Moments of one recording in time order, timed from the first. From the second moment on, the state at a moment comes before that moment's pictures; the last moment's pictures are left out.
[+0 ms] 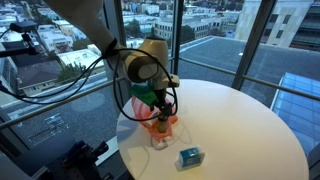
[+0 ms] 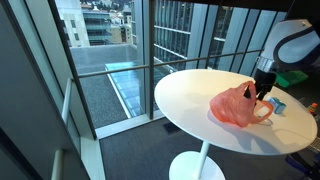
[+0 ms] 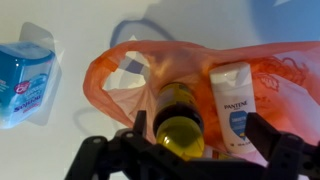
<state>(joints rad) -0.07 0.20 -0.09 -2.37 -0.05 2.57 0.02</state>
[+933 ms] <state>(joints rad) -0.06 0.25 -0.09 -2.29 0.01 2.51 0.13</state>
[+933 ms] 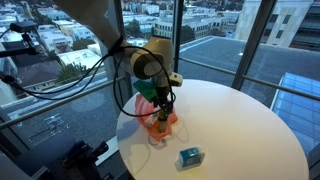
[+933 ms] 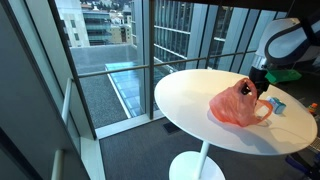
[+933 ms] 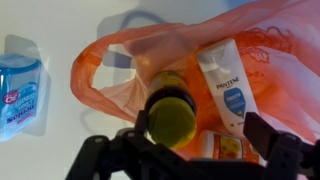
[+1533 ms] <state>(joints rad) -0.06 0.26 -0.09 -2.27 0.01 2.51 0.14</state>
